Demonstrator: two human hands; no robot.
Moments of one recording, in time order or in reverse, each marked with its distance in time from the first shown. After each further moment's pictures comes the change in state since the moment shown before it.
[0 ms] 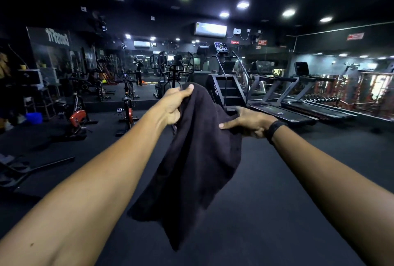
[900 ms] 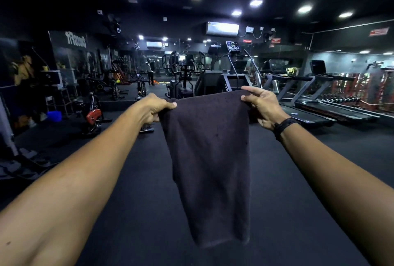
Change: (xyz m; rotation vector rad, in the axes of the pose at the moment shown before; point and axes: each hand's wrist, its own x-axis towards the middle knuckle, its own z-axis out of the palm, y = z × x) left_hand 0.001 0.025 -0.080 0.533 0.271 -0.161; right_hand -0.008 -0.032 0.012 0.680 0.263 -0.323
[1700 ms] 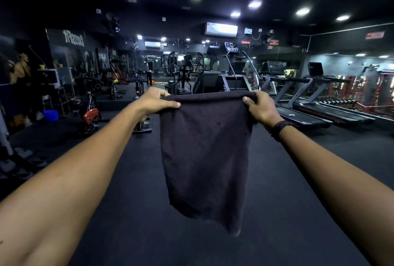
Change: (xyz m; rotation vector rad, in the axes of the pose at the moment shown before) left_hand 0.000 -0.001 -0.009 0.290 -0.051 0.297; right_hand 0.010 0.010 -0.012 -0.887 0.102 -0.256
